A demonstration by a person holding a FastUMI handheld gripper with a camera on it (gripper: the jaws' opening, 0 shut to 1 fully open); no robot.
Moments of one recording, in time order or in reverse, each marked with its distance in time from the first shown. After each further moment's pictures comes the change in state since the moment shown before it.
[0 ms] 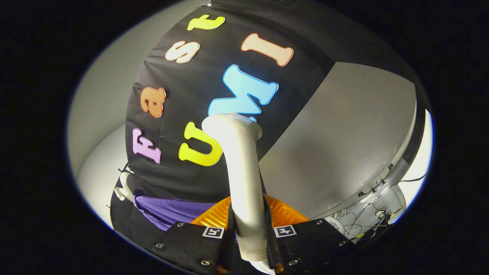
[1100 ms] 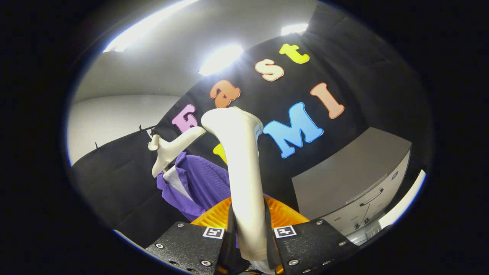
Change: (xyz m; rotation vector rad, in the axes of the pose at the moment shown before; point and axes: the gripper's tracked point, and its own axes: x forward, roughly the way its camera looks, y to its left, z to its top) arm -0.083 0.163 -0.115 -0.518 -0.269 0.075
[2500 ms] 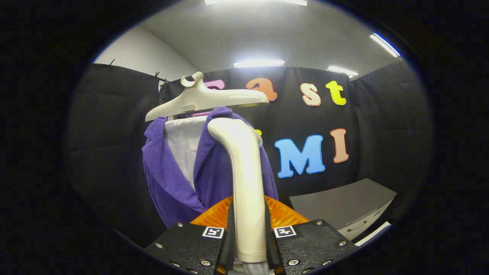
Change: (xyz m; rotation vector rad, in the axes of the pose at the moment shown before) arm 0.080 0.090 -0.097 -0.491 -0.089 -0.173
